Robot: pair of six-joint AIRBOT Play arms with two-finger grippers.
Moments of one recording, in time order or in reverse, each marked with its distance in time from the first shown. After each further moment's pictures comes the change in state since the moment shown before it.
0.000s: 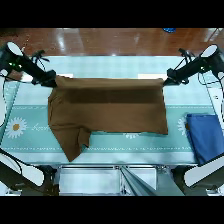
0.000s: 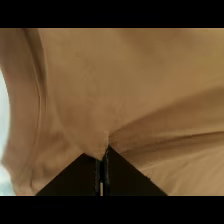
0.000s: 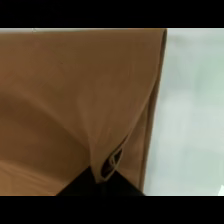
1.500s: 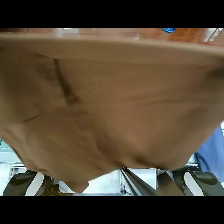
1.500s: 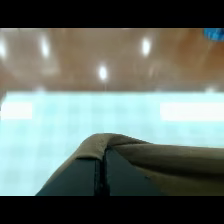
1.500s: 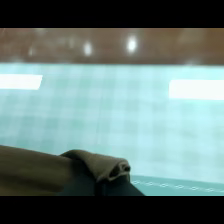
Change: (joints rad) left arm -0.004 1.188 -0.176 0.121 0.220 -0.076; right arm 0.044 1.139 -0.122 -0.169 0.040 0.160
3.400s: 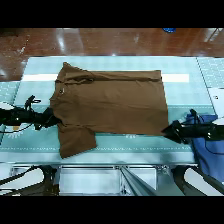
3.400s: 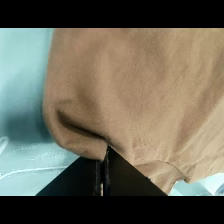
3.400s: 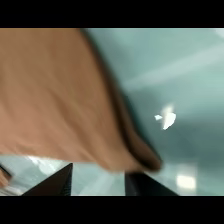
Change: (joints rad) left arm 0.246 -0.645 -0.895 -0.428 0.191 0.190; right arm -0.306 -0.440 -1.115 0.429 -0.303 -0.211
